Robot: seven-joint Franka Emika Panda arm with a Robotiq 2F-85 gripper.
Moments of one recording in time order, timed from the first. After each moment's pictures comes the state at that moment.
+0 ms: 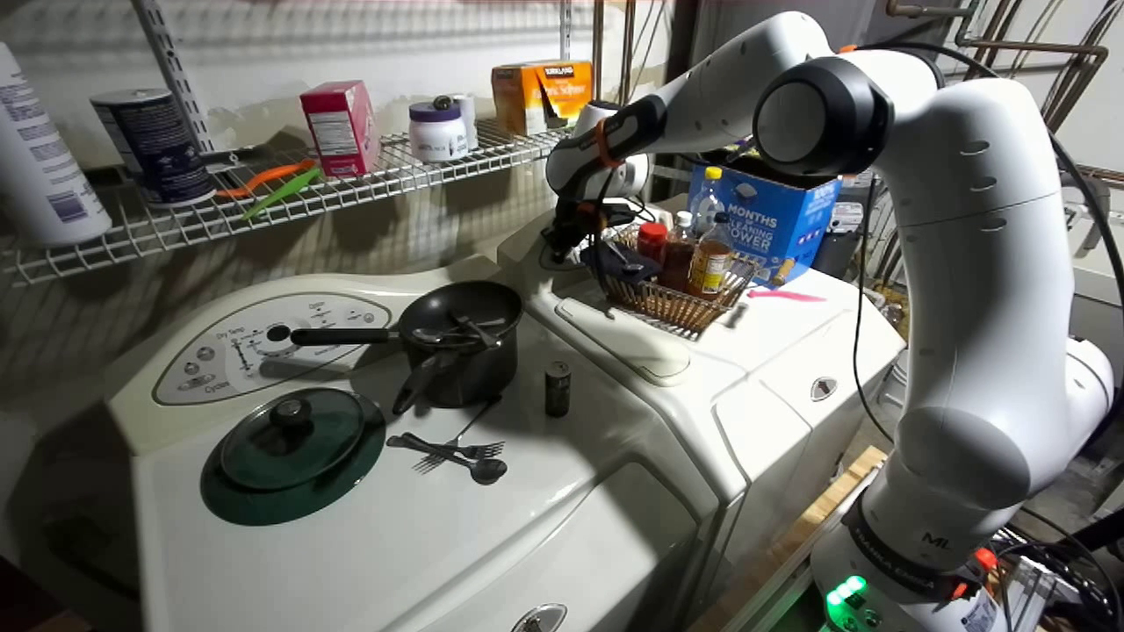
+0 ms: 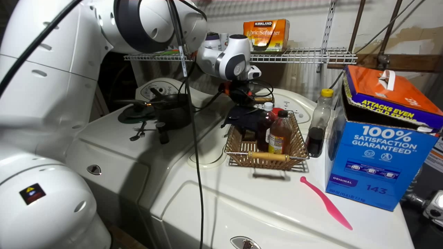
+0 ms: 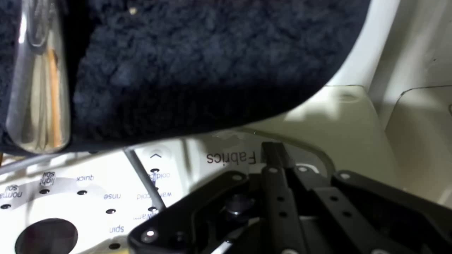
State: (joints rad) arm -0.06 0.56 -0.01 -1.61 0.14 2.45 -0.15
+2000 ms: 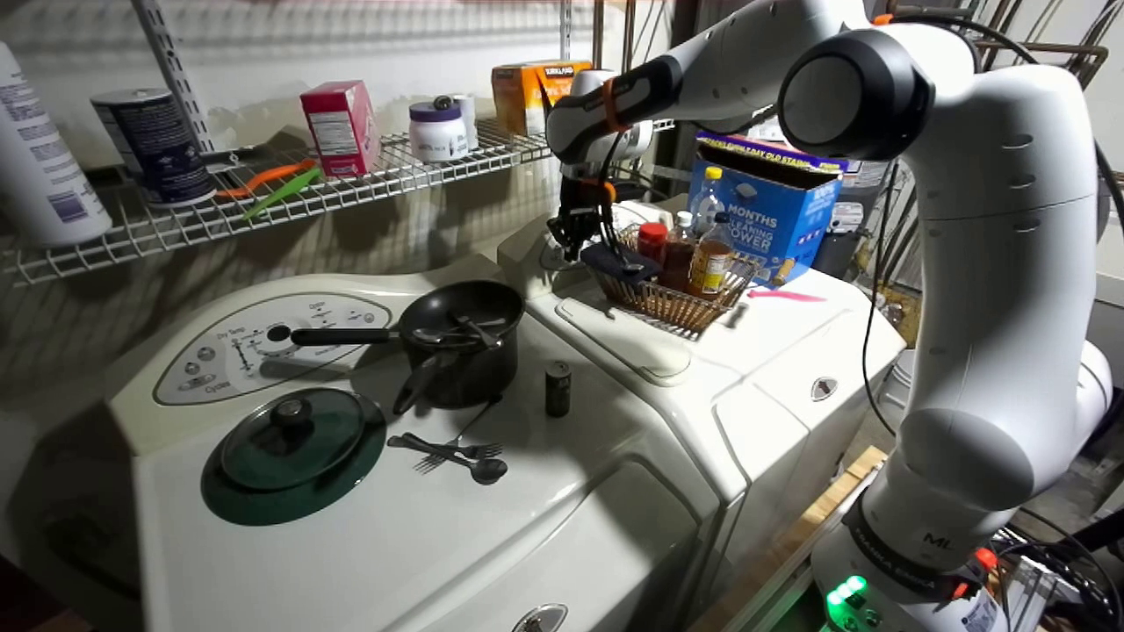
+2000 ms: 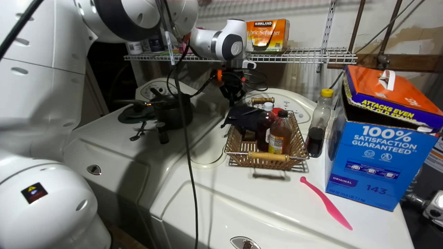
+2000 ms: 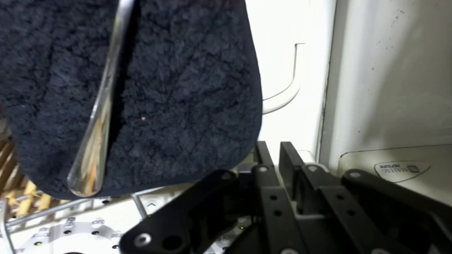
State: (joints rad) arm -0.05 0.45 -0.02 -1.60 0.09 2.09 -0.10
